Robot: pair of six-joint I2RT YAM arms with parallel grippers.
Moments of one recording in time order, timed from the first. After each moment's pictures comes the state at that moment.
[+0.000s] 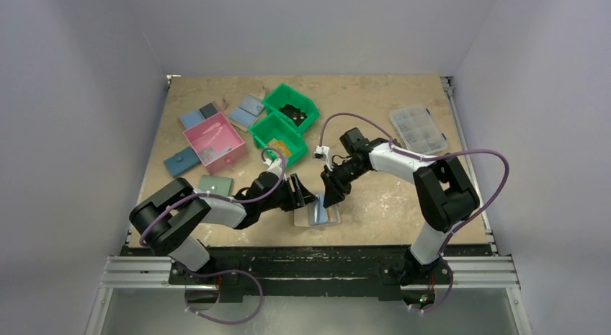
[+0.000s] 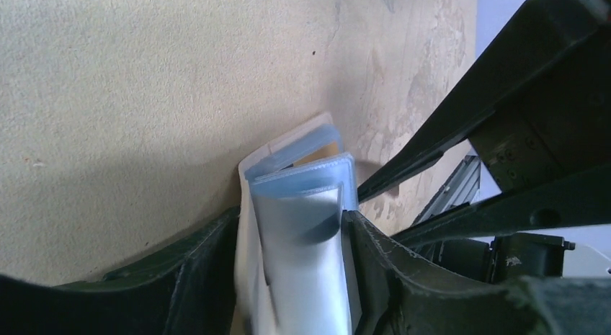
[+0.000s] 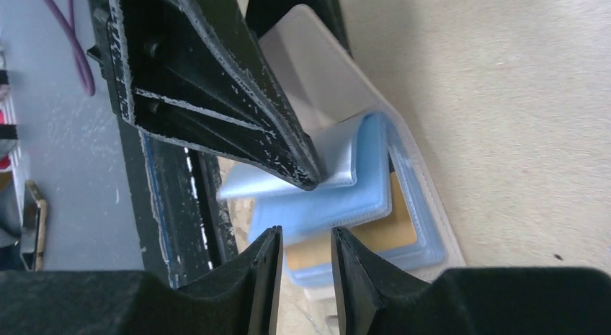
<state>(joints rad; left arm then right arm) -0.78 1.56 0.41 0.66 0.15 -1.00 0.51 1.73 1.05 -0.62 -0.85 -0.42</state>
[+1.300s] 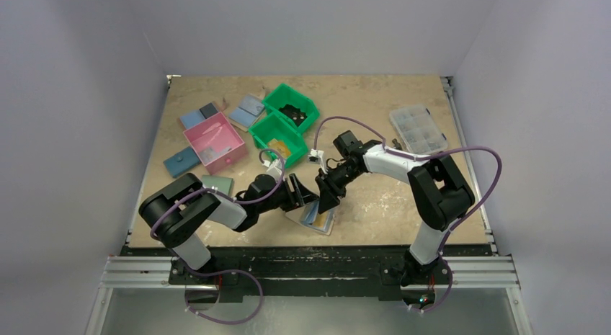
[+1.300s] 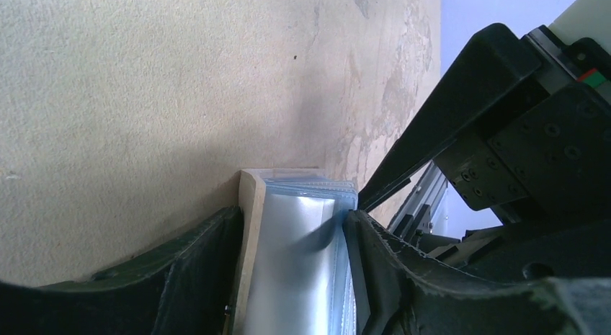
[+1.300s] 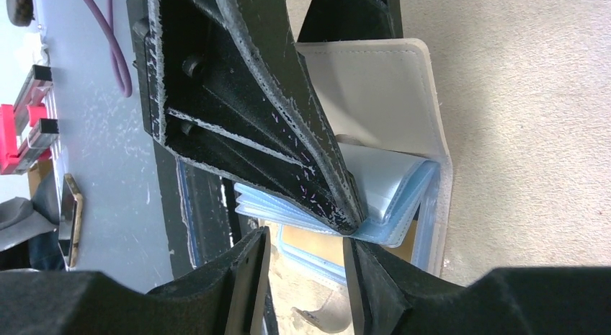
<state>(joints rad) -0.77 1.64 0.36 0.87 0.20 -1.07 0.57 1.76 1.06 -0.62 -0.91 -0.37</state>
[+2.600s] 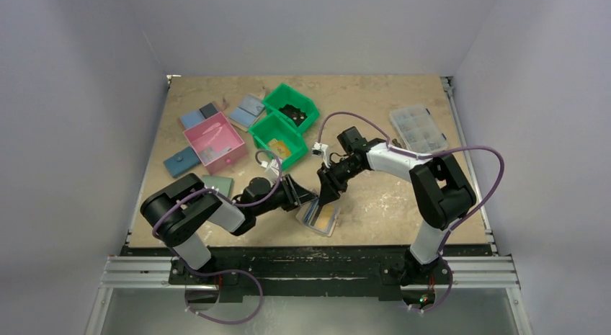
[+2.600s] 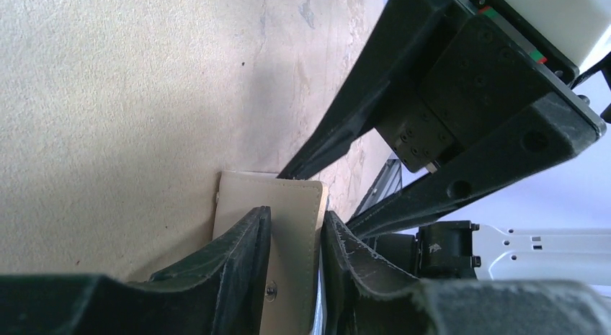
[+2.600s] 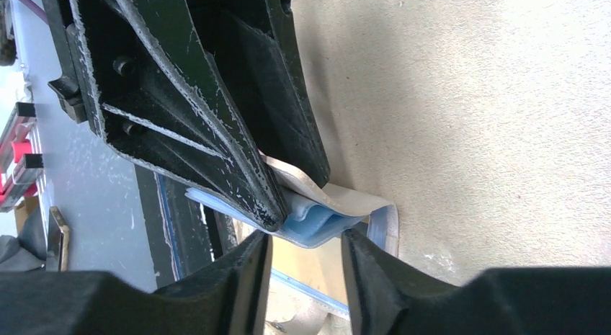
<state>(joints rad) -0.77 1.65 0.31 1.05 0.23 -1.15 0.52 1.76 1.05 -0.55 -0.88 -0.31</state>
